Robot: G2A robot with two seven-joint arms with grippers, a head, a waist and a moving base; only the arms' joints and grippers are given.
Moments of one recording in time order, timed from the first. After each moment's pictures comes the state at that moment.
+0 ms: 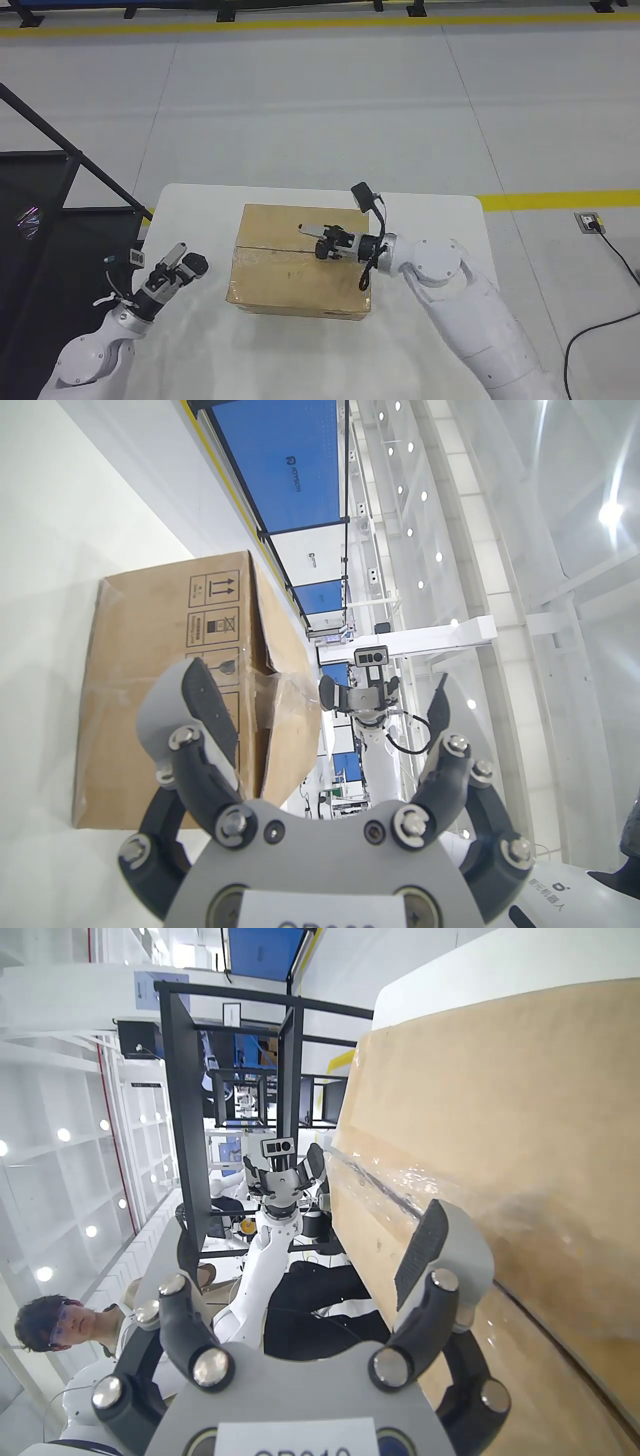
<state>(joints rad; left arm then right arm) 1.23 -1.06 -1.62 -1.32 -0.49 -0.47 -0.77 -0.62 -1.37 0.98 -1.23 0.15 0.00 0.83</state>
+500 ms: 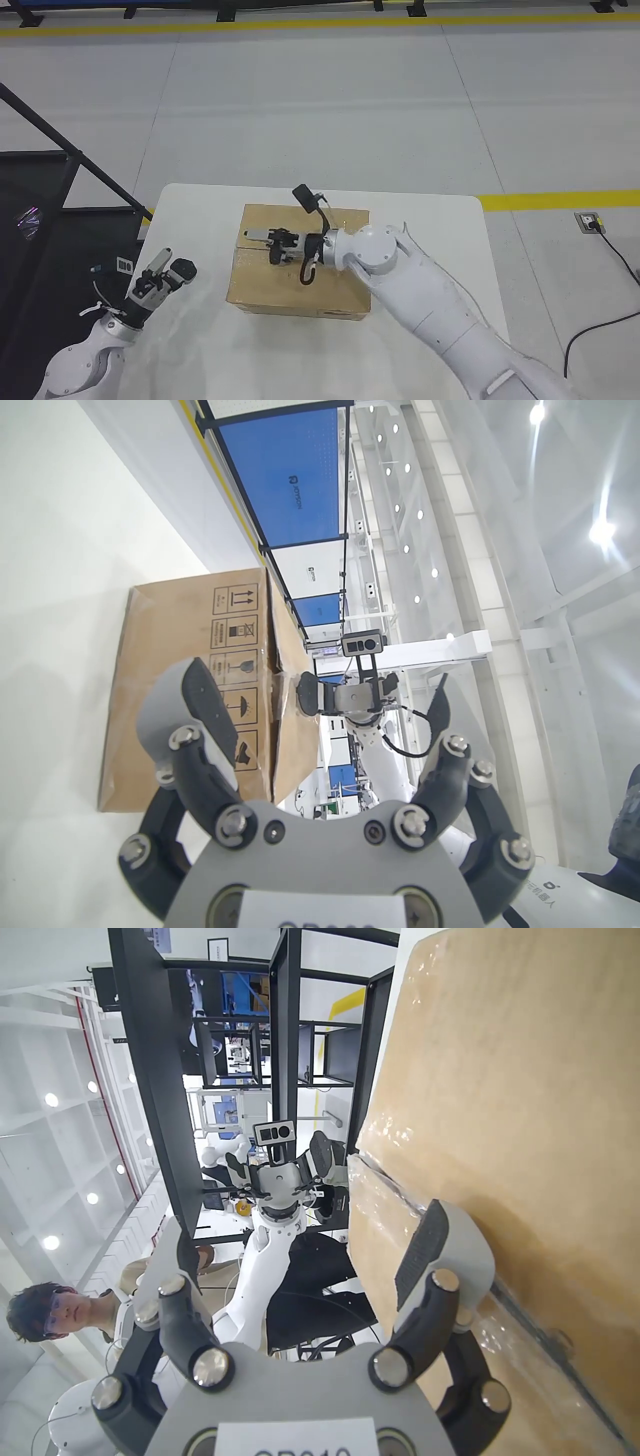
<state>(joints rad) 1.26 -1.06 -1.67 -1.29 -0.53 -0.49 -0.79 -0.37 -1.55 0.68 -0.85 0.31 -0.12 0.76</state>
